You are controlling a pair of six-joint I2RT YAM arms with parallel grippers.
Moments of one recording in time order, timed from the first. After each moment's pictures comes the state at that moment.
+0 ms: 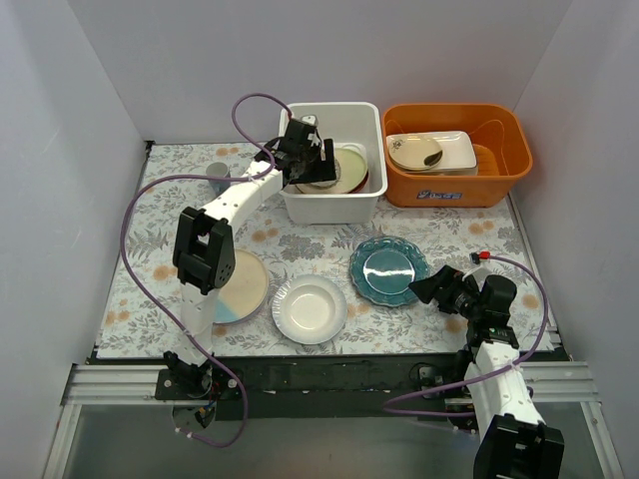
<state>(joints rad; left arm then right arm) -0.50 2.14 1.93 -0.50 -0.01 -0.46 -0.19 0.62 0.05 0.04 -0.67 0.48</state>
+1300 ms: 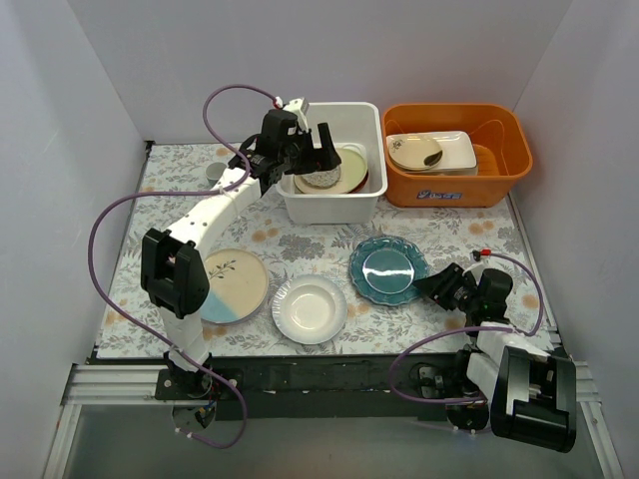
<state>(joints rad) -0.50 1.86 1.75 -0.37 0.12 -0.50 -0.19 1.00 0.05 0.37 -0.67 0.63</state>
